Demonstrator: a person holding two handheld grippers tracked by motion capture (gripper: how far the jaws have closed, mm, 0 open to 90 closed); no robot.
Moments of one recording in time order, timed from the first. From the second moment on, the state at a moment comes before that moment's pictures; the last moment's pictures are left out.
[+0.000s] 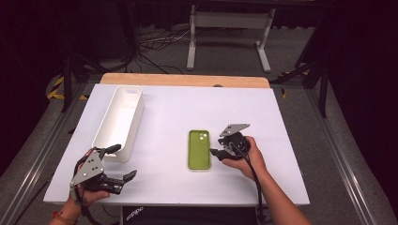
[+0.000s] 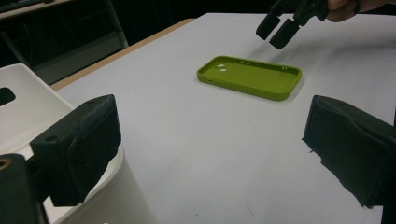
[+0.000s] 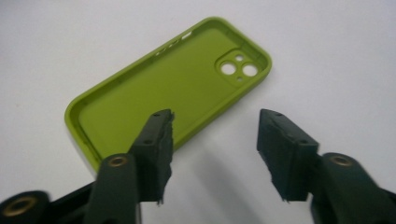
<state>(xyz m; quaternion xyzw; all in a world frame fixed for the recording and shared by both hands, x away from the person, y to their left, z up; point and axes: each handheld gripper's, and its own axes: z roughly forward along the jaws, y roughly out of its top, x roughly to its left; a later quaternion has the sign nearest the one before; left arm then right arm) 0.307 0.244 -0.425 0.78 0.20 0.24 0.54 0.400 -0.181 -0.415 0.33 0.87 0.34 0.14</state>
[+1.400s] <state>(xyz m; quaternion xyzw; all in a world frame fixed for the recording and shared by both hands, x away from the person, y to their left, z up) 0.310 0.237 -0.430 0.80 0.19 0.22 0.52 0.497 -0.143 -0.429 0.46 0.86 0.22 0.08</state>
